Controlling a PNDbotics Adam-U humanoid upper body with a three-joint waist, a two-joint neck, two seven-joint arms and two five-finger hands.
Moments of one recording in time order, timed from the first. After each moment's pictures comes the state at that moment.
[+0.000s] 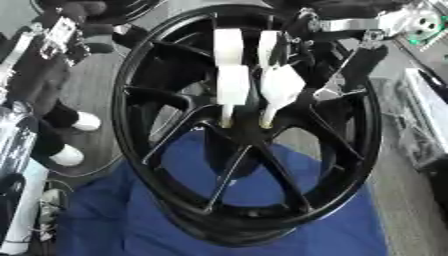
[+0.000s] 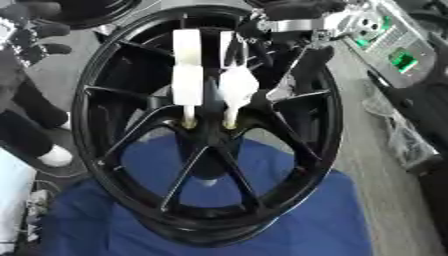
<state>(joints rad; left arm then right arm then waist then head) -0.51 0.40 -0.16 -1.78 0.32 0.18 -0.14 -0.90 -0.72 0.46 -1.50 0.13 -0.46 0.72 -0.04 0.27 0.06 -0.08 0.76</state>
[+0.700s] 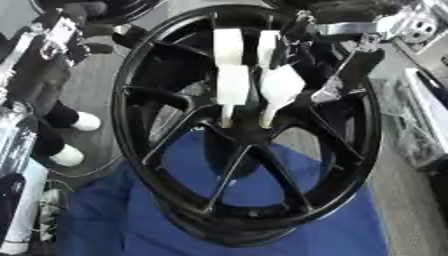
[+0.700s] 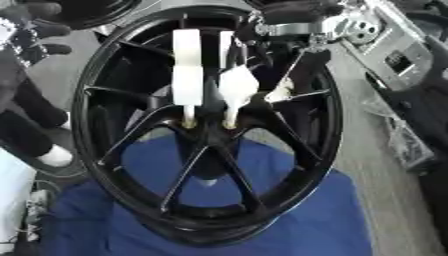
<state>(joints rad) -0.51 0.40 -0.16 -1.78 0.32 0.18 -0.14 -0.89 -0.71 0.46 -1.50 0.18 -0.46 0.72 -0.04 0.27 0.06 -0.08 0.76</state>
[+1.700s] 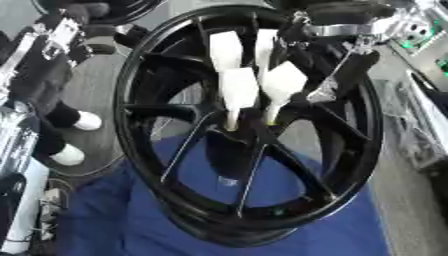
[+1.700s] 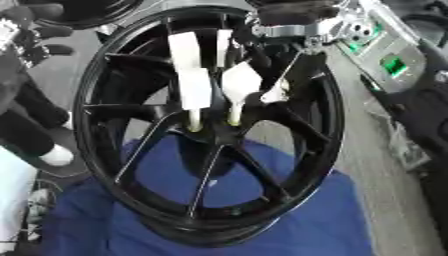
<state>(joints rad) -0.51 0.40 -0.16 -1.78 0.32 0.19 -0.15 -0.88 -0.68 0.46 -1.49 0.20 -0.46 0.72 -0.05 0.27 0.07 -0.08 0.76</state>
